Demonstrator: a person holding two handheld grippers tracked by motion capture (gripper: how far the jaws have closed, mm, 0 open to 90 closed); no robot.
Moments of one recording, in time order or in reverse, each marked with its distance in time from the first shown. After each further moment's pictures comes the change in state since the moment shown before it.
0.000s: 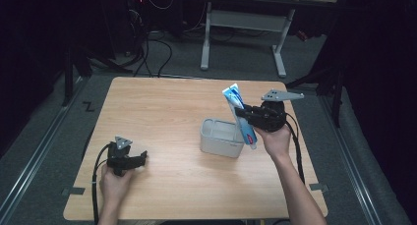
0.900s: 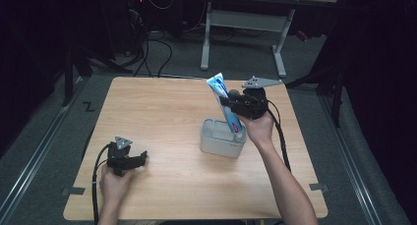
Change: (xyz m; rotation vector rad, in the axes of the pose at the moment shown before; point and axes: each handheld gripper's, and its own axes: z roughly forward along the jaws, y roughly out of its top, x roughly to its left) left arm 0.000 0.000 0.000 0.001 0.000 0.001; right arm 0.009 0.031 0.043 0.012 -0.017 -0.030
